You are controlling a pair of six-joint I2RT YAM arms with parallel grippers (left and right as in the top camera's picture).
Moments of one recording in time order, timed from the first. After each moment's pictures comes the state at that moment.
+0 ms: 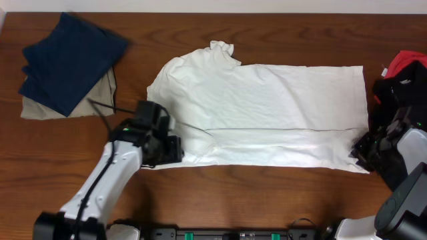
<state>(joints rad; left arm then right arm) -0.22 1.38 0.76 -0.78 0.30 -0.28 -0.54 1.63 0.89 -0.83 -0.14 0.32</state>
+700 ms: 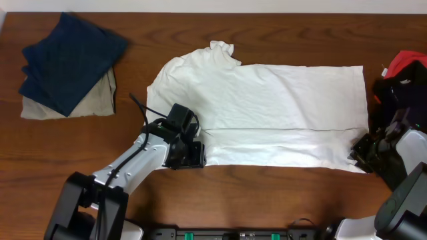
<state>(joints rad) -0.41 1.56 0.76 -0.65 0.35 -0.40 -0.54 1.63 0.88 -0.83 -0.14 0.32</state>
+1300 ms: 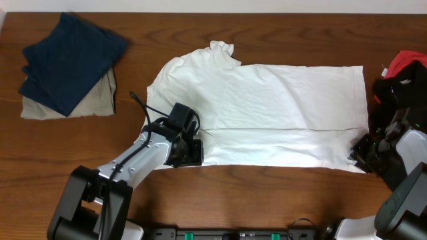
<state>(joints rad) -0.42 1.59 0.76 -0.60 0.31 -0.41 -0.54 1.63 0.88 -0.83 -0.14 0.32</state>
